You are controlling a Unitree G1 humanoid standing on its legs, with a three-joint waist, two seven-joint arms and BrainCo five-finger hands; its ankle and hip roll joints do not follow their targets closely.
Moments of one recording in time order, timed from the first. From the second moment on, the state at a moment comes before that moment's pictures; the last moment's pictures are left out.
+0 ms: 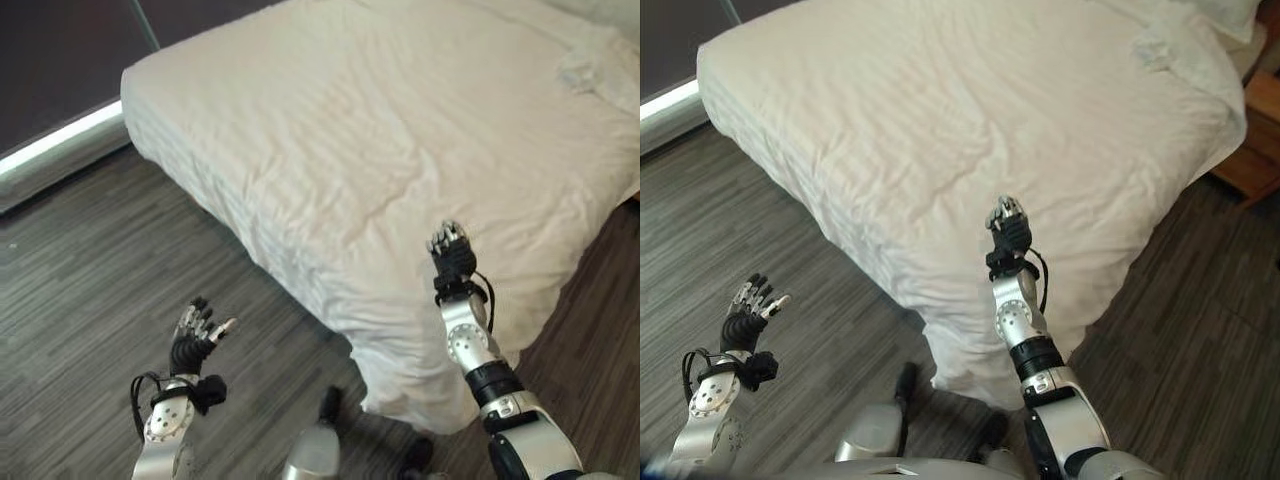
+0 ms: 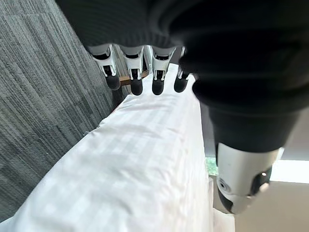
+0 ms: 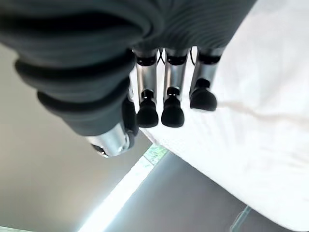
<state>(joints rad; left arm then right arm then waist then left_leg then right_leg) 0.11 0.43 0.00 0.21 -0.47 -0.21 0.10 -0.59 -0.07 0.11 0.48 1.03 -0.34 -0.09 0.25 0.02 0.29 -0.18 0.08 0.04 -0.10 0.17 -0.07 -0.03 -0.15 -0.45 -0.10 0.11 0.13</state>
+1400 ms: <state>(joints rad) 0.09 0.48 -0.21 -0.22 -0.37 -0.25 -0.04 0.12 -0.61 0.00 0.11 -0.20 -0.14 -0.19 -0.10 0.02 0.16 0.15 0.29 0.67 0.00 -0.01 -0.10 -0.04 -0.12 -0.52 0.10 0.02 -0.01</state>
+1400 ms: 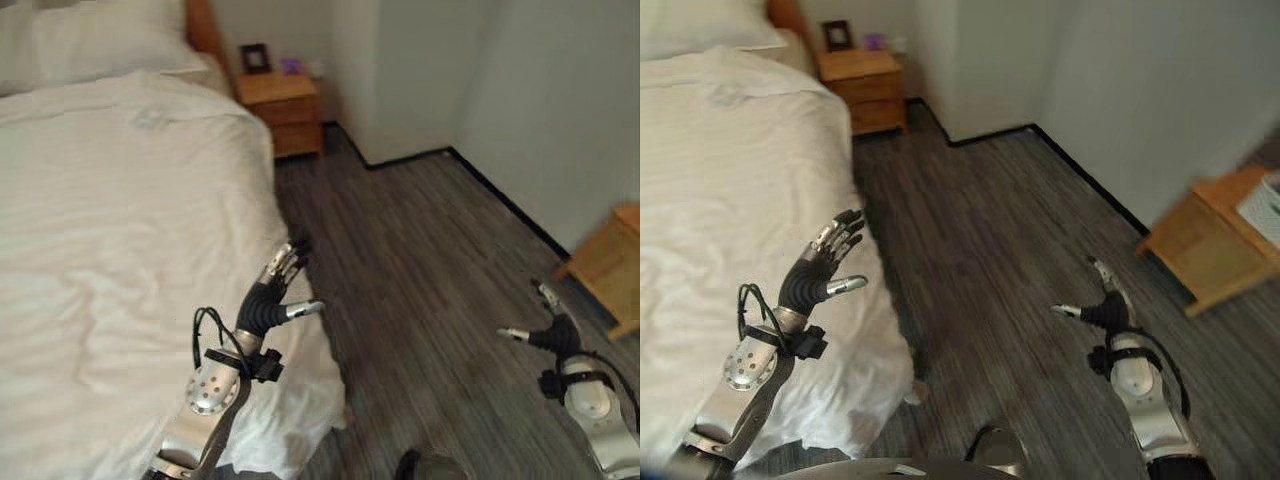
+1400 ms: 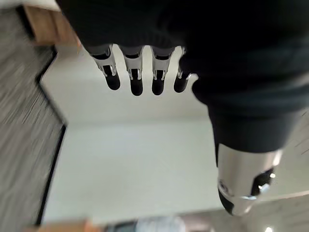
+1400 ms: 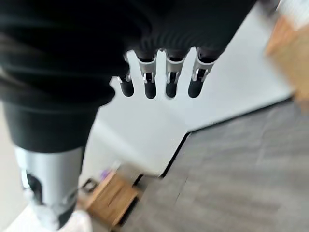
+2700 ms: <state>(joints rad) -0.04 0.35 -0.19 -0.01 -0.33 -0.18 0.13 0.02 -0.62 0.16 -0.08 -0.31 -0.10 -0.18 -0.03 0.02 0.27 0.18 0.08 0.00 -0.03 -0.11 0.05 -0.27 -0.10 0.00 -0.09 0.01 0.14</state>
